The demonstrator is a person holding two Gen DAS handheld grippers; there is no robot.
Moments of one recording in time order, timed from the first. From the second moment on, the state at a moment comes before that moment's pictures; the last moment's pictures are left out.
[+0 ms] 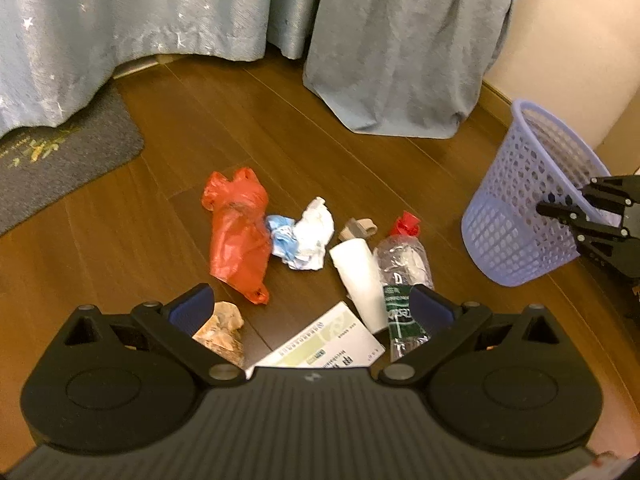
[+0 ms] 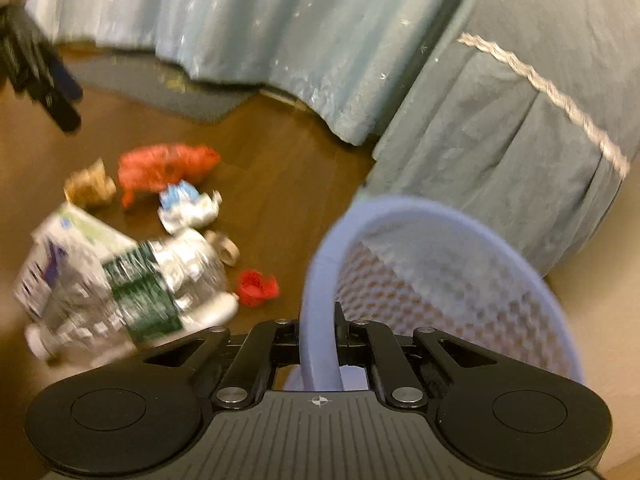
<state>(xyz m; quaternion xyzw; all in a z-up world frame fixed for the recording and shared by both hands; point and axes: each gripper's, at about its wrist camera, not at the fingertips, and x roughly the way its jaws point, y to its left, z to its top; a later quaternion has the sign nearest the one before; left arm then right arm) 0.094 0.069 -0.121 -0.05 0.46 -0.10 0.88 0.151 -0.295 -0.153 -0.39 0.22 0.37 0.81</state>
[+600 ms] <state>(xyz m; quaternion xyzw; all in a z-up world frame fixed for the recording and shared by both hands) 0.084 0.068 -0.138 -0.06 0.47 -0.11 0.88 0.080 -0.272 -0.246 -0.59 0.11 0.32 0.74</state>
